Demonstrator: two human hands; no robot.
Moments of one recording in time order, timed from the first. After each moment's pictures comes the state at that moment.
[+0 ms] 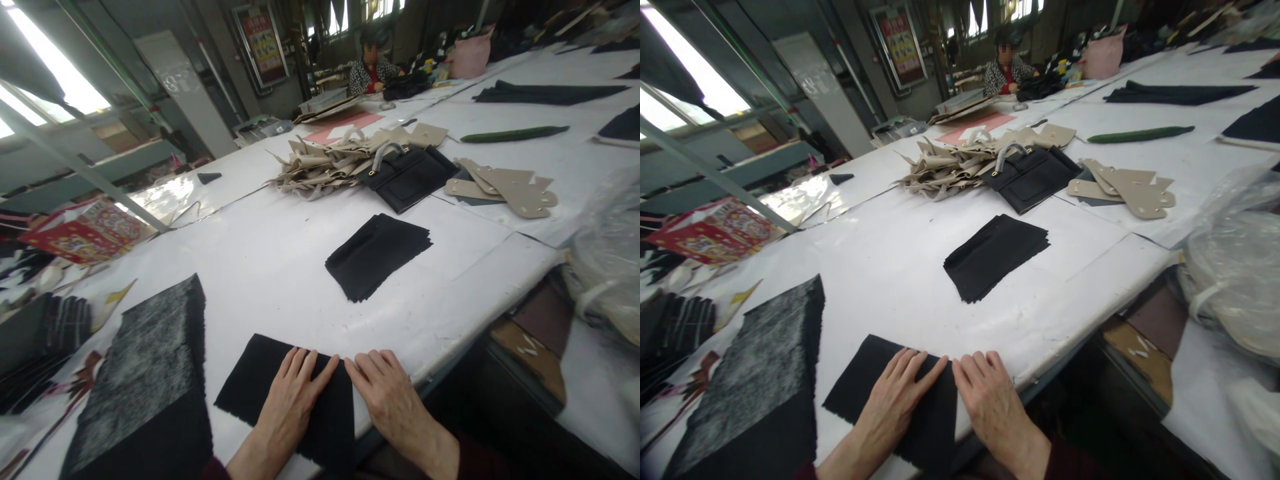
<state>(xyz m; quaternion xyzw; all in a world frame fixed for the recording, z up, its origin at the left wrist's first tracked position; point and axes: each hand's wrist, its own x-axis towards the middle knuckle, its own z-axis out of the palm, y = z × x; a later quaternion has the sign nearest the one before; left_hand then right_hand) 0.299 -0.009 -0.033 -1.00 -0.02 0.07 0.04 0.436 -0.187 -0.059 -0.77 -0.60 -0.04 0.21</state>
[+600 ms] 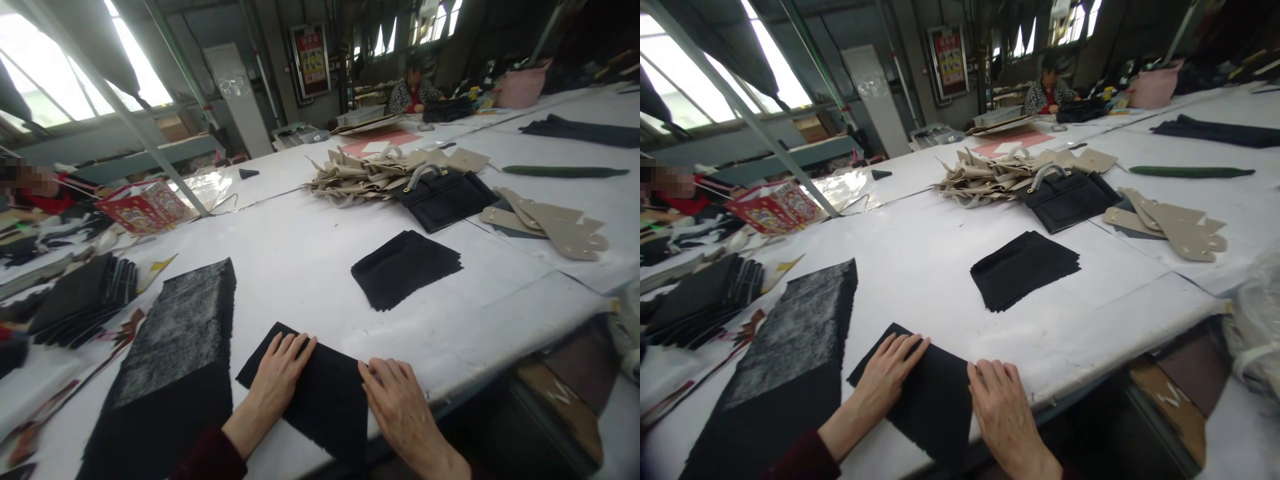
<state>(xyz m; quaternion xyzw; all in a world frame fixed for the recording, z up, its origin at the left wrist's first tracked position) 0.265 0.037 -0.030 -0.99 -0.12 0.05 0.06 0.424 -0.179 -0.056 -0.76 -0.60 -0.03 0.24</state>
